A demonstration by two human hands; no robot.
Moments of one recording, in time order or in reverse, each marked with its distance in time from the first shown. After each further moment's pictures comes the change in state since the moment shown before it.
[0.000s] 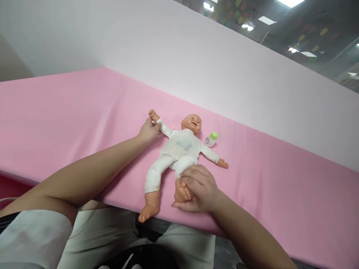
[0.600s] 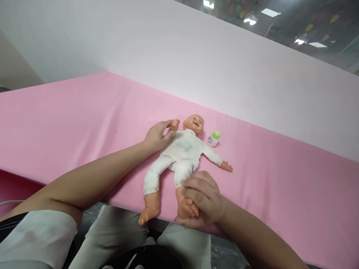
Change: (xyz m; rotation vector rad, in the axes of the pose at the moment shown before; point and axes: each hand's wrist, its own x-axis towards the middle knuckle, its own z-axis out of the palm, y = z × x) left_hand -0.038 0.017 0.001 0.462 -0.185 0.723; right_hand -0.002 -0.018 -0.005 0.025 0.127 -0.079
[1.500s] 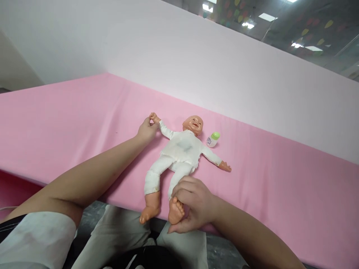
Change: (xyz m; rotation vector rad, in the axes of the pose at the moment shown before) left_hand 0.018 -0.072 0.003 -0.265 0.221 -0.678; right_hand -0.010 0.004 0.023 0.213 -0.284 0.105
